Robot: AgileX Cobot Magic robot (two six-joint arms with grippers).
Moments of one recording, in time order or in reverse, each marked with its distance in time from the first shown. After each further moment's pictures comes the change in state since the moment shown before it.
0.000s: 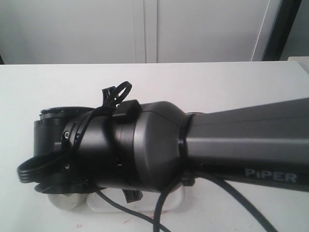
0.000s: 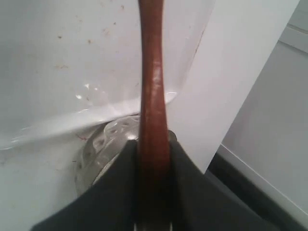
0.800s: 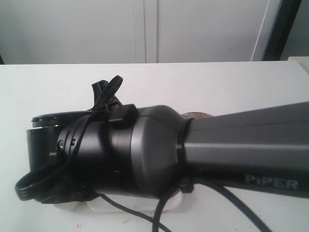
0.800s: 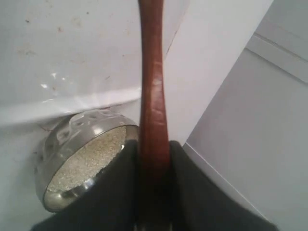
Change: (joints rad) left arm 0.000 0.000 0.000 0.000 0.000 0.000; right arm 0.015 0.000 0.000 -0.101 0.002 -0.064
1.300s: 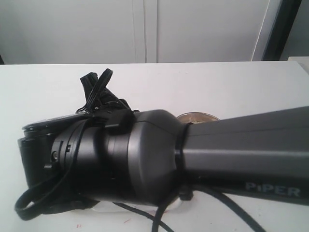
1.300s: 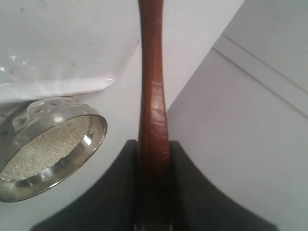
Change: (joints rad) left arm 0.000 0.000 0.000 0.000 0.000 0.000; right arm 0.017 0.000 0.000 -0.120 0.010 -0.048
